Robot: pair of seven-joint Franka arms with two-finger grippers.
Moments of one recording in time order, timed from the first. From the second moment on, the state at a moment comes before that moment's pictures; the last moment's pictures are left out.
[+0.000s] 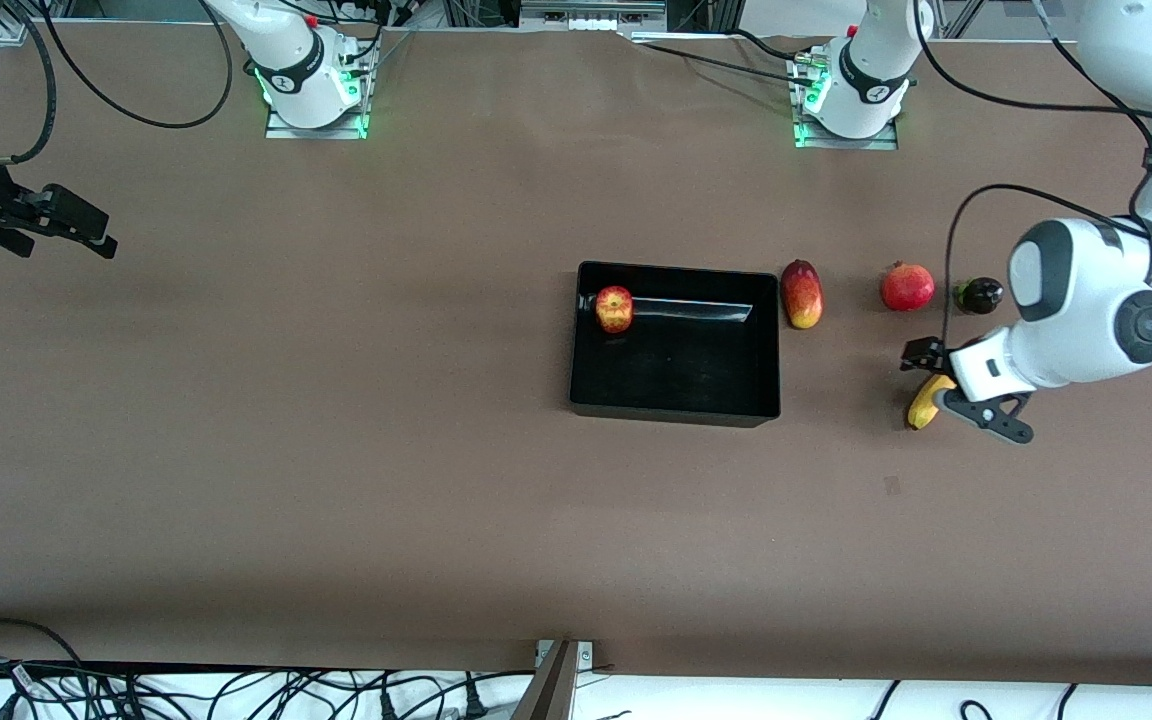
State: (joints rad) left arm 0.28 0.45 -0.17 -1.91 -0.02 2.20 0.61; right arm -0.11 -0.05 0.08 -1.72 0.03 1.70 -0.01
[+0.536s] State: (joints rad) left arm 0.38 0.56 -0.19 -1.94 0.01 2.30 0.95; right arm -0.11 -0.05 0.08 -1.72 0.03 1.70 -0.01
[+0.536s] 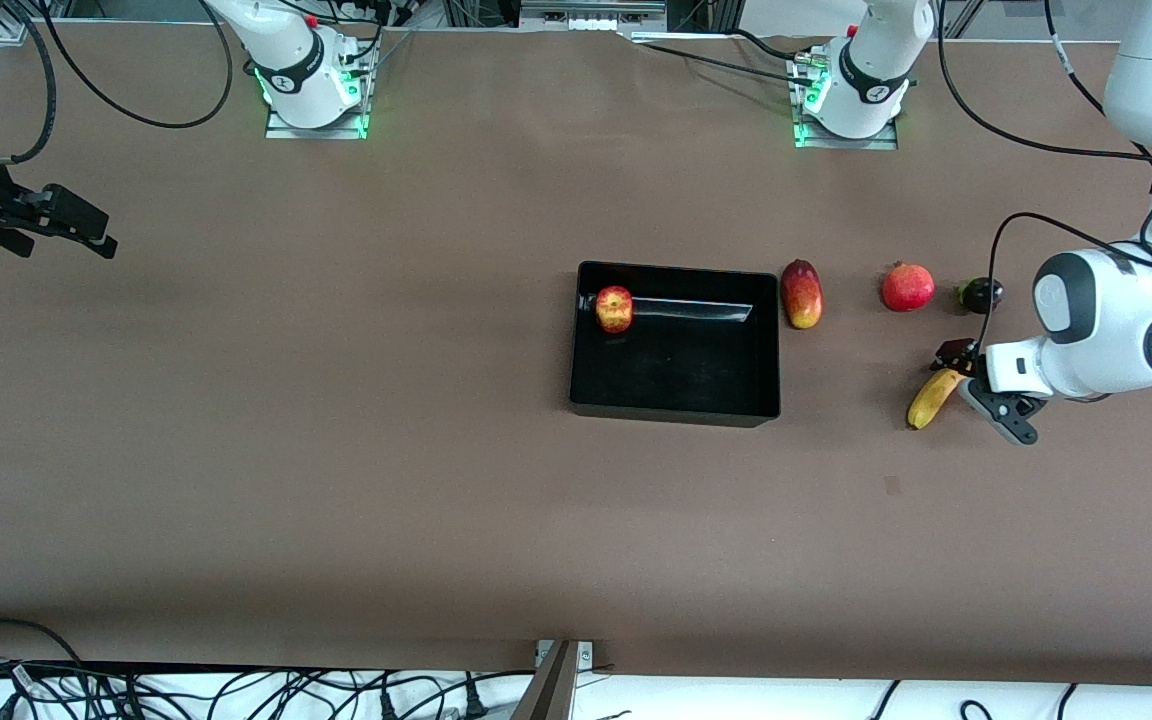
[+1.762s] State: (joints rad) left arm 0.37 0.47 -0.32 -1.92 0.12 2.23 1.06; right arm -0.11 -0.05 0.08 -1.72 0.03 1.70 -0.01
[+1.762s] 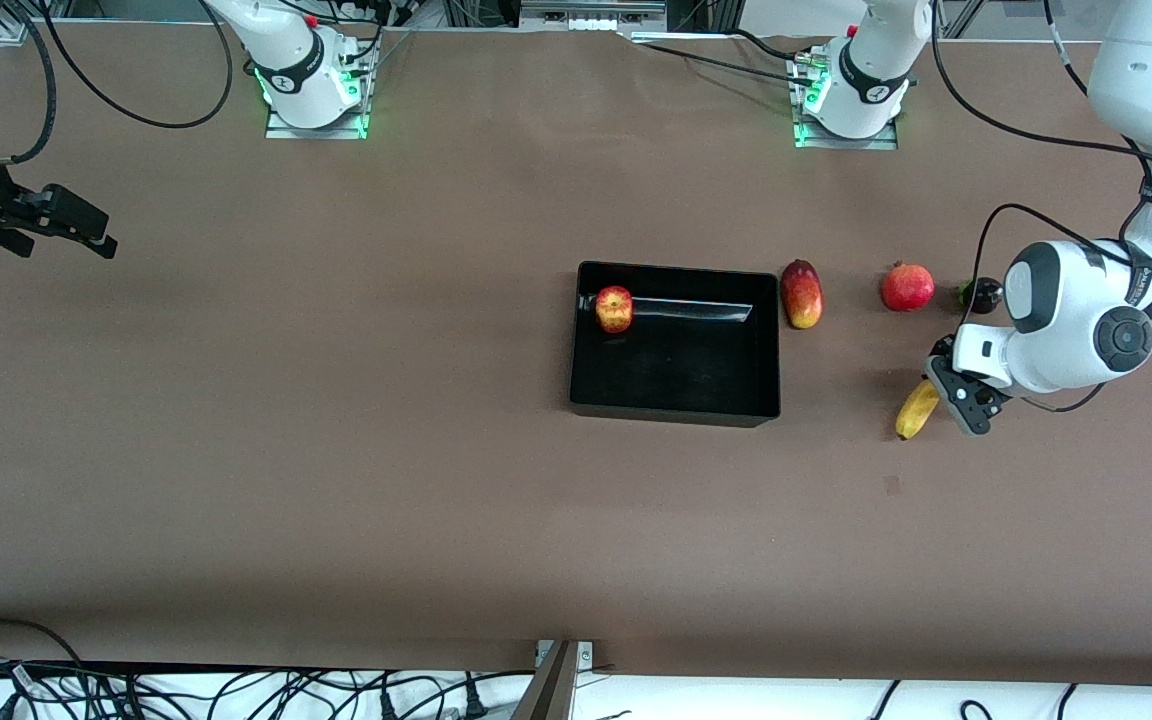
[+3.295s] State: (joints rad) left arm -0.22 0.39 -0.34 -2.02 -0.02 2.31 0.20; right arm -0.11 -0.05 0.08 -1.72 0.03 1.70 -0.01
